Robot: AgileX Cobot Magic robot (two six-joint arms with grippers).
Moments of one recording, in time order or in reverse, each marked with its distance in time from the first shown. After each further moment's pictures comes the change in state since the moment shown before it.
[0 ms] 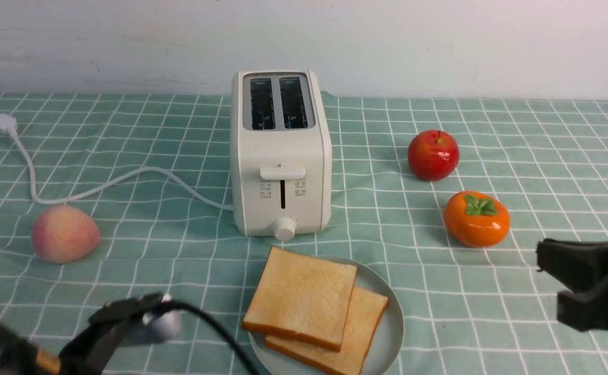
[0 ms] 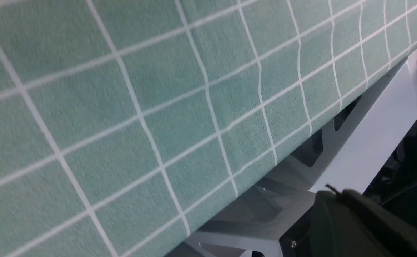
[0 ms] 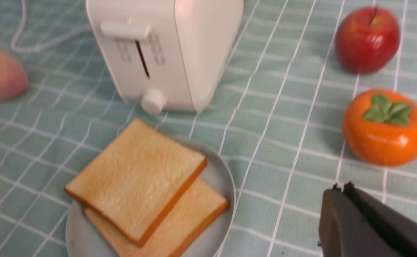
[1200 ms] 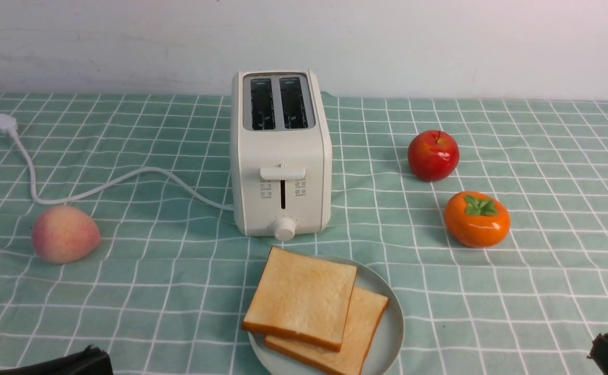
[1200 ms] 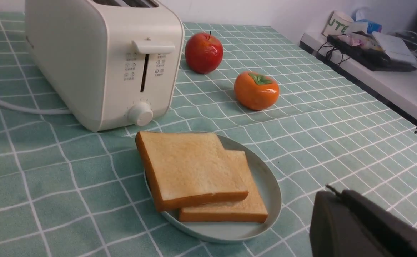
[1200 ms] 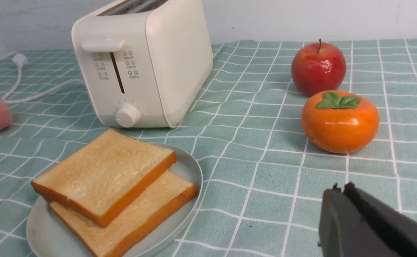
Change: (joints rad) right arm 0.000 -0.345 0.513 0.004 -0.415 0.001; left arm -0.096 -0.746 0.243 0.162 -0.655 0.066
